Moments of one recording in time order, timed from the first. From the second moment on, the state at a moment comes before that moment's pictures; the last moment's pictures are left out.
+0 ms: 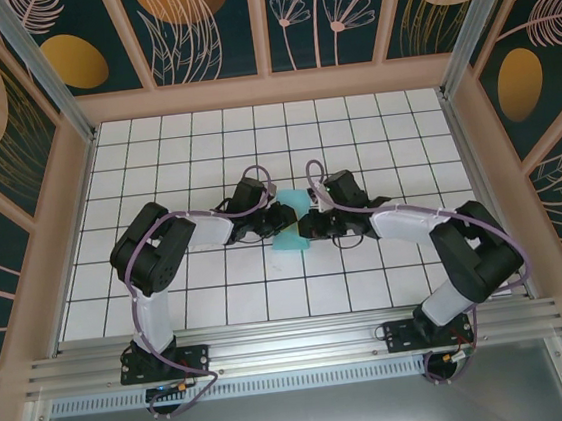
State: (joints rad) left arm -0.63 1.98 0.96 0.25 0.49 -0.96; right arm 0.59 1.55 0.75 -0.07 -0.53 0.60
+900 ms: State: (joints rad) left arm -0.63 1.98 0.96 0.25 0.49 -0.94; right arm 0.61 1.68 0.77 -0.09 -0.51 0.64
